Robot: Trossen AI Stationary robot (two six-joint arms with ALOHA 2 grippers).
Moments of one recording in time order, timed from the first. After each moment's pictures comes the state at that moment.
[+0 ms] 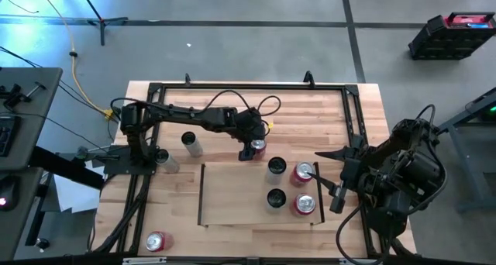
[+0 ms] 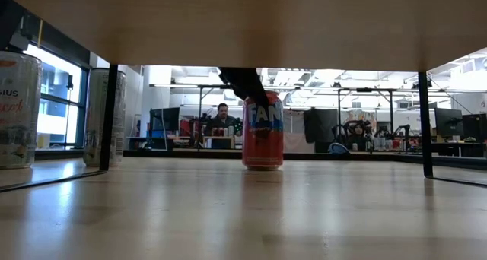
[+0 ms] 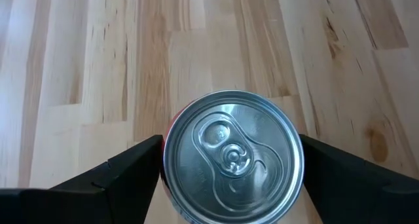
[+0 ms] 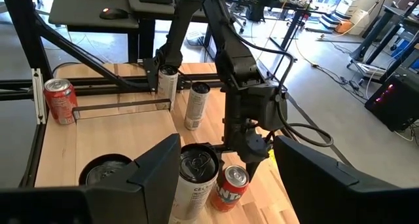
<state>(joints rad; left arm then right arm) 0.15 1.87 1.36 -0.42 0.13 0.22 0.90 1.64 2.18 -1.57 1.14 0.79</state>
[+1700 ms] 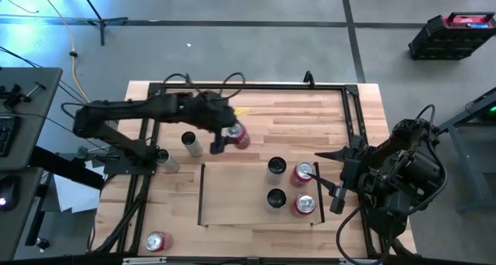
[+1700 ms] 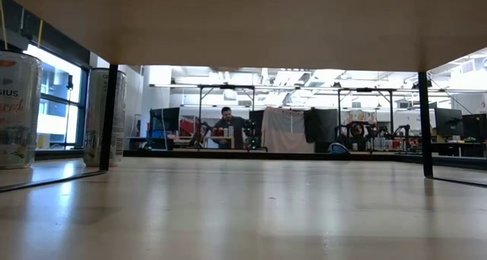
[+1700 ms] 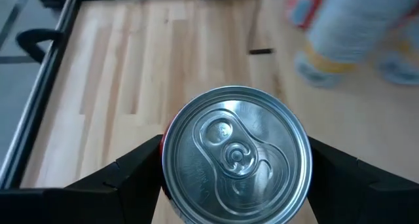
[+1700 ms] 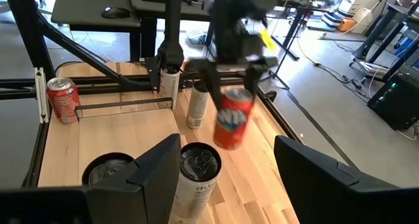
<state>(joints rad) 0.10 1.40 1.36 -0.69 0.06 0.13 0.90 1.64 2.18 -1.56 1.13 0.79</state>
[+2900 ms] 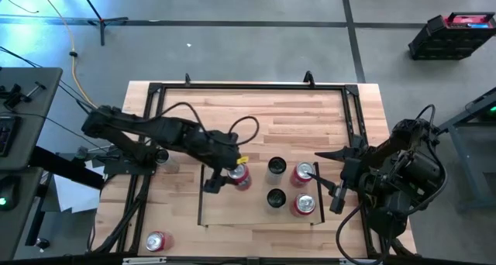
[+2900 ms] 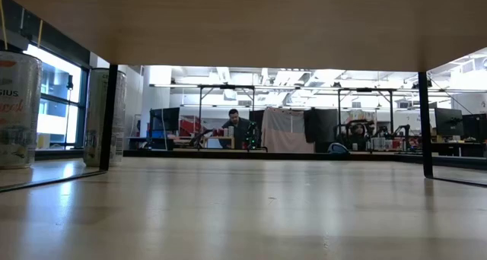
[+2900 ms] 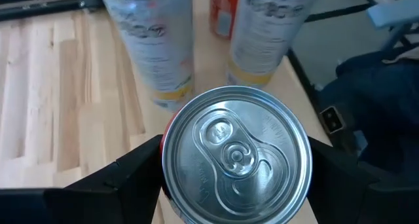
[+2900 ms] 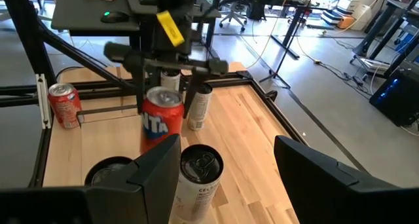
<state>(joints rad) -0.23 1.53 1.59 -0.81 0.04 0.01 0.90 1.64 2.18 -1.56 1.13 0.81</state>
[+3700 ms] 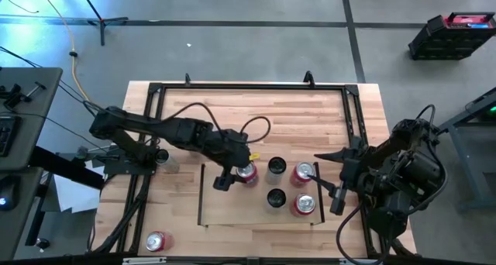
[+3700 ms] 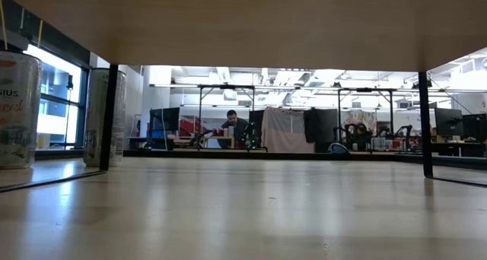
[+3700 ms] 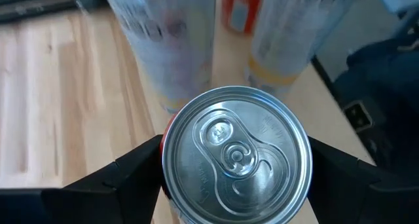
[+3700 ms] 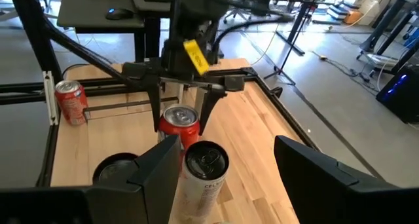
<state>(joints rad) -0.18 1.61 1.59 -0.76 0.08 0.10 0.90 1.64 2.18 -1.55 1.11 0.81</state>
